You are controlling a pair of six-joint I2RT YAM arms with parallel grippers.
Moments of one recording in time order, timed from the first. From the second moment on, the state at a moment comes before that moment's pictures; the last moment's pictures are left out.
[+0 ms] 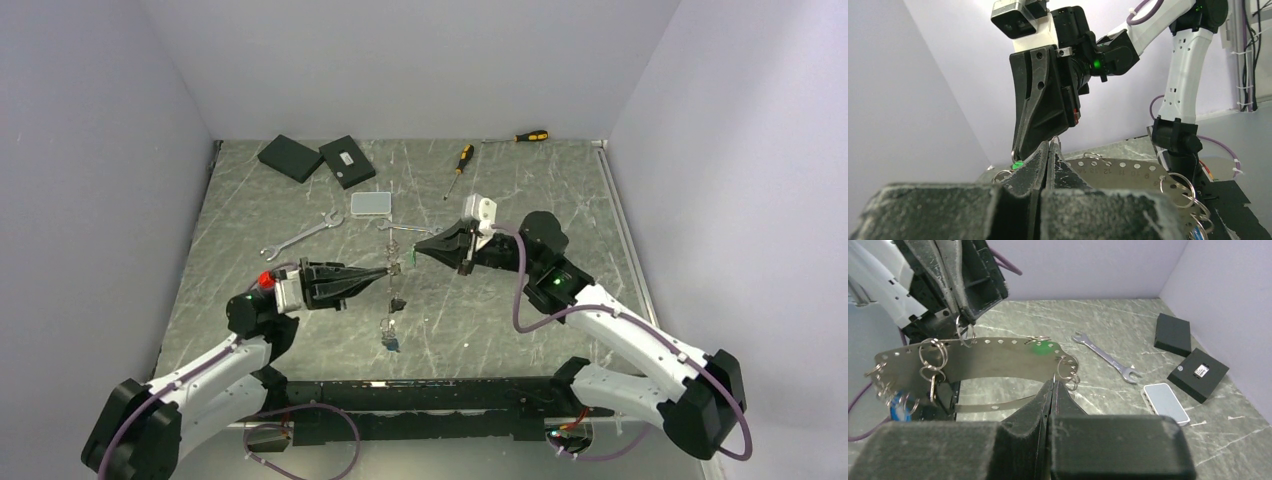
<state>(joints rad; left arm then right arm) -0.52 0.88 0.26 1.44 0.84 -0.26 0.70 1.04 0.78 0.34 -0.68 -0.07</state>
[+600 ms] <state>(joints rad) -0.52 1.03 0.38 1.44 0.93 -0.25 0.71 0.92 0.85 0.15 -0.83 -0.09</state>
